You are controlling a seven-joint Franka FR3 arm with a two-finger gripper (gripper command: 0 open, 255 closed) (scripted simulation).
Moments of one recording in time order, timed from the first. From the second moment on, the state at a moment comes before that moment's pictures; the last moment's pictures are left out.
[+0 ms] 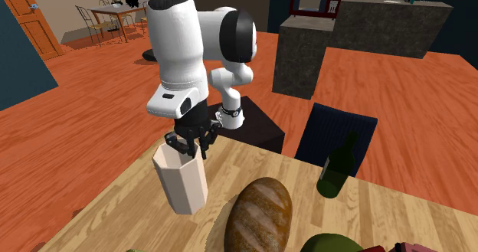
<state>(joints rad) -0.23 0.47 -0.52 -1.00 0.27 1.50 -0.68</state>
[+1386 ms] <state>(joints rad) -0.15 0.39 -0.52 -1.42 0.24 1.83 -0.69</state>
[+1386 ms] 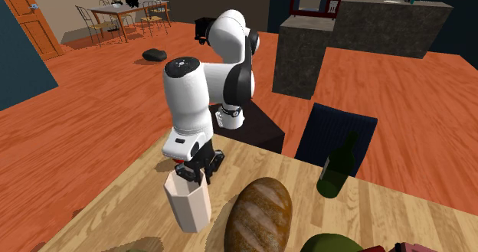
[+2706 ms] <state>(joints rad) -0.14 0.43 -0.51 -1.62 0.27 2.07 -0.73</state>
